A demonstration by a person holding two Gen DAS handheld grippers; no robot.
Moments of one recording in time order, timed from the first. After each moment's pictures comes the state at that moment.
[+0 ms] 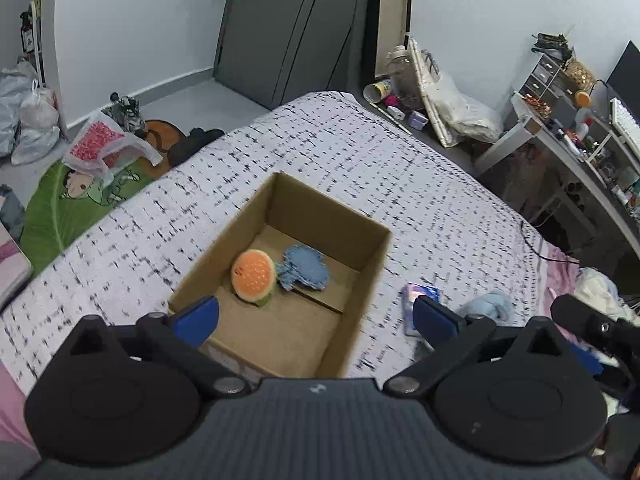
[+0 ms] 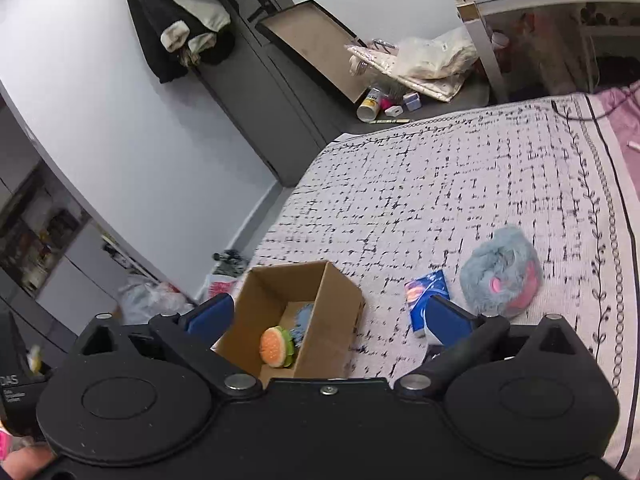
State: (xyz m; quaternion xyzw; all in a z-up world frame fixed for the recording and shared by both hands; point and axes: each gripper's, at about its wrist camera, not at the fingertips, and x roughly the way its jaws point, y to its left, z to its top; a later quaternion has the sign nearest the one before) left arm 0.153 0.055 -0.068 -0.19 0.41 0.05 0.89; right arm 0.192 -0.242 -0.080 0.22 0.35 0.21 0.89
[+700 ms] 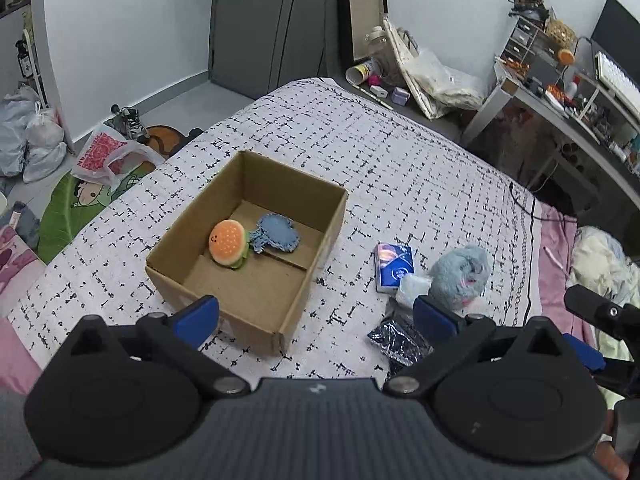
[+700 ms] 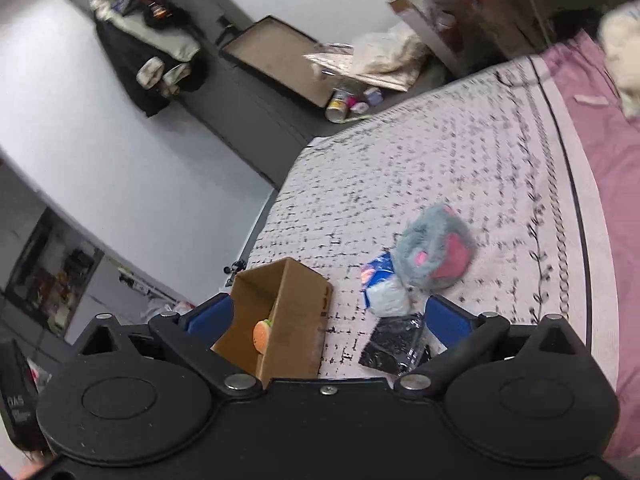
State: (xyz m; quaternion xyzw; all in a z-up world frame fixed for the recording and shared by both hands) left arm 0.126 -0.022 -0.050 -0.13 0.43 0.07 0.89; right arm 0.179 -0.336 -0.102 0.30 0.37 0.19 0.86
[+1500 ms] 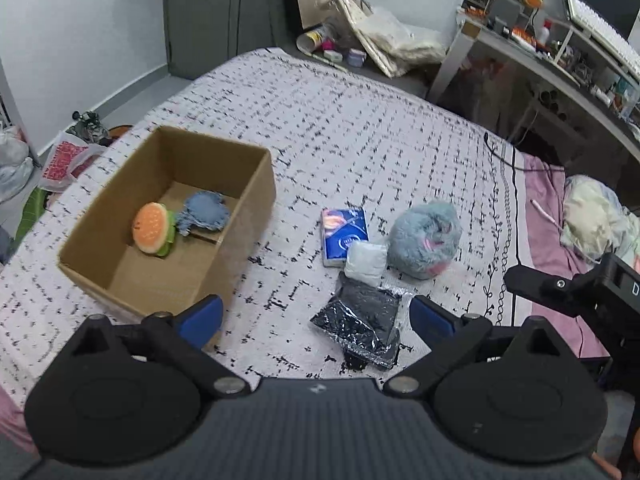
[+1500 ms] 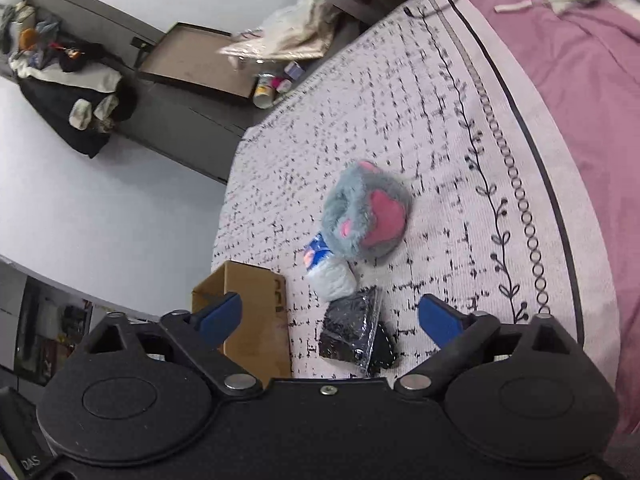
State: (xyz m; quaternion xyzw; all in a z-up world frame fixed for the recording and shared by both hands) left arm 0.161 -0.089 -0.098 -0.09 0.45 0.02 0.89; right arm 0.201 -0.356 -0.161 0.39 0.43 0.13 0.81
